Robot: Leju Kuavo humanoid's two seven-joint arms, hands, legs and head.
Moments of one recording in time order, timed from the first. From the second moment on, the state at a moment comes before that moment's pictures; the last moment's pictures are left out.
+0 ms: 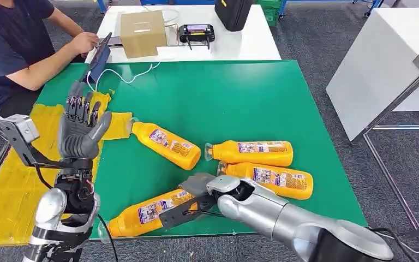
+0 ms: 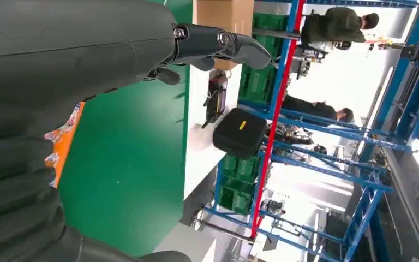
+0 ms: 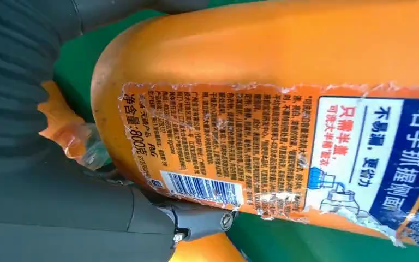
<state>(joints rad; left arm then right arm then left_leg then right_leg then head) -0.25 -0.03 -0.21 -1.71 0.29 0.26 -0.01 -0.74 -0.01 1.31 -0.97 0.42 0.43 0.28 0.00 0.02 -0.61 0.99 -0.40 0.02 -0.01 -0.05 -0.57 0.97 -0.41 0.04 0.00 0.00</state>
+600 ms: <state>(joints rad) -0.16 0.03 0.04 -1.81 0.23 0.52 -0.25 -0.33 -0.14 0.87 -1.26 -0.06 -0.05 0.17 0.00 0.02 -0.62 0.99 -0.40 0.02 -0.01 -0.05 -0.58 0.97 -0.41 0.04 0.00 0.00</state>
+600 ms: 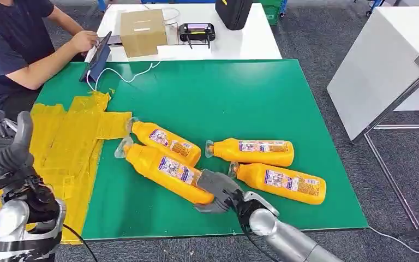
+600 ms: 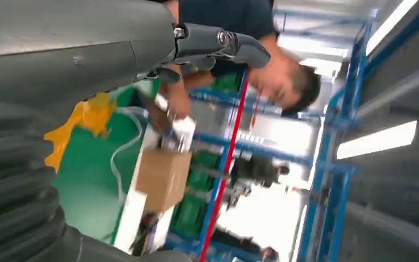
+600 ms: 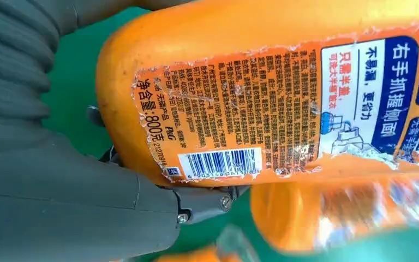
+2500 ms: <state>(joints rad) 0.05 0.09 -0.24 -1.96 0.37 -0.41 -0.05 -0.41 -0.08 0.99 -1.60 -0.11 0.22 0.21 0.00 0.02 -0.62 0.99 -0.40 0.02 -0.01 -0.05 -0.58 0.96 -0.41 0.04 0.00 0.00</state>
